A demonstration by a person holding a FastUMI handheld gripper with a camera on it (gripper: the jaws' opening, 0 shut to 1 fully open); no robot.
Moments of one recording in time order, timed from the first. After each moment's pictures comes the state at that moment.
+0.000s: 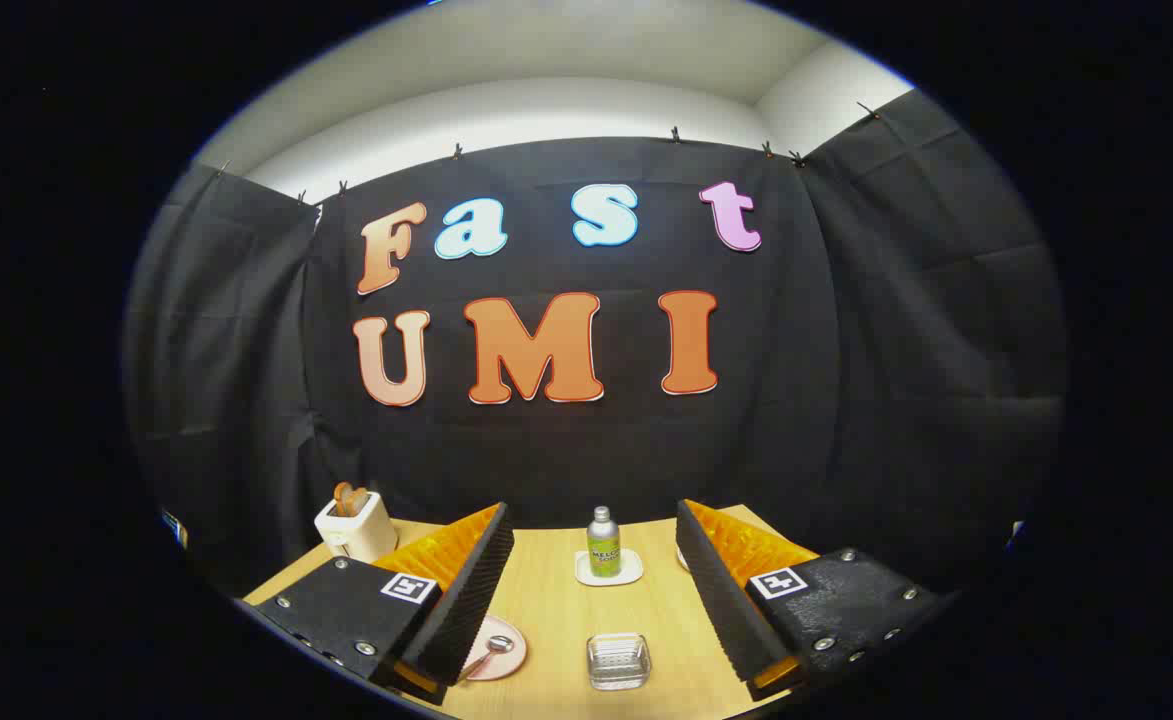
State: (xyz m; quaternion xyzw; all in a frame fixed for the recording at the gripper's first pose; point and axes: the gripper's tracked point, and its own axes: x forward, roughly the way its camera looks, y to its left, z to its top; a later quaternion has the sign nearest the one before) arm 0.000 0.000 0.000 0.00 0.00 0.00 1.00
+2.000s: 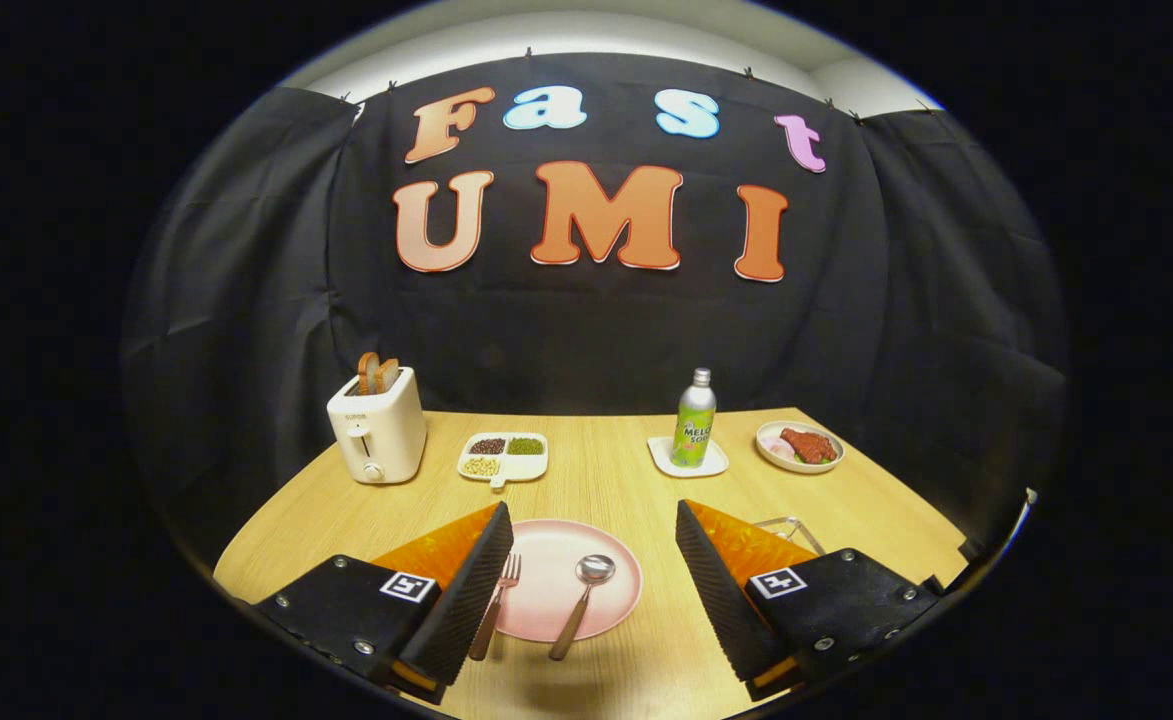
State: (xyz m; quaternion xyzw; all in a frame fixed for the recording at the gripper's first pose) arm 0.013 0.181 -0.196 -0.03 0.14 0.00 0.99
